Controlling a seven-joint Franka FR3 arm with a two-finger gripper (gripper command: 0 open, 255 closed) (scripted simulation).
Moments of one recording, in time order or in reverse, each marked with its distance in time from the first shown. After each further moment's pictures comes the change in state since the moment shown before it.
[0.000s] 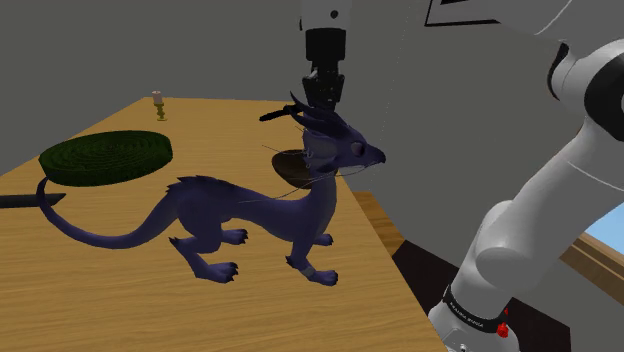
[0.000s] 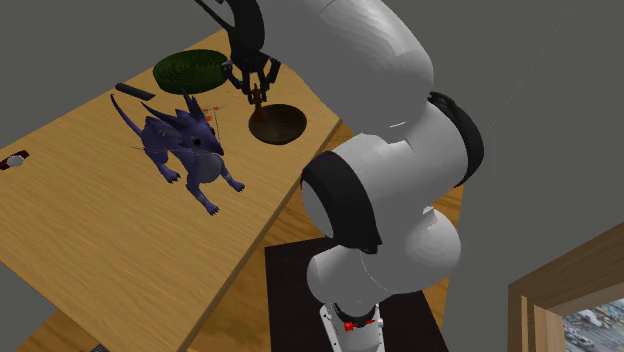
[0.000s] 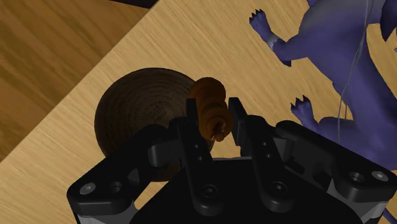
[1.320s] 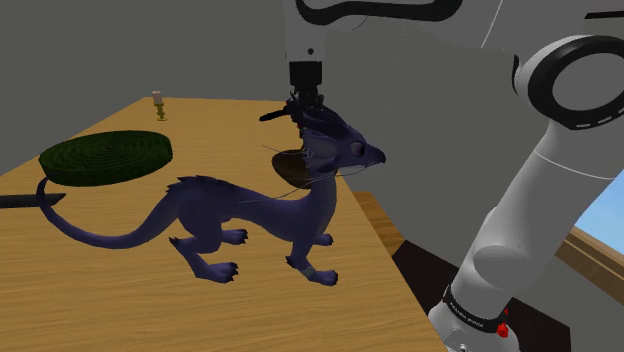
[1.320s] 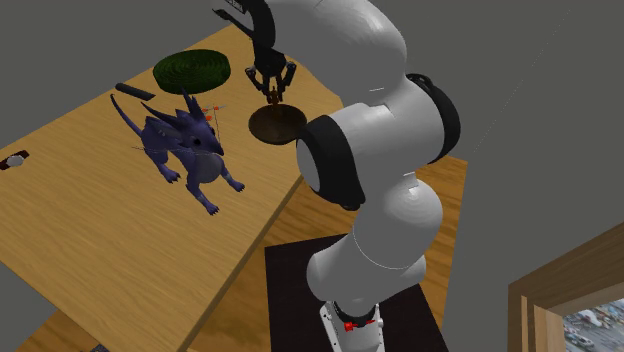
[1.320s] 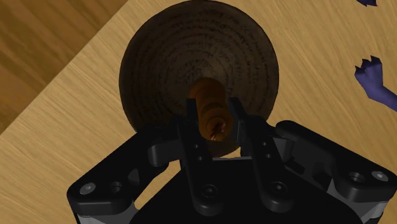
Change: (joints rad) arm -0.043 0.163 -0.042 0.003 -0.065 0.147 -0.100
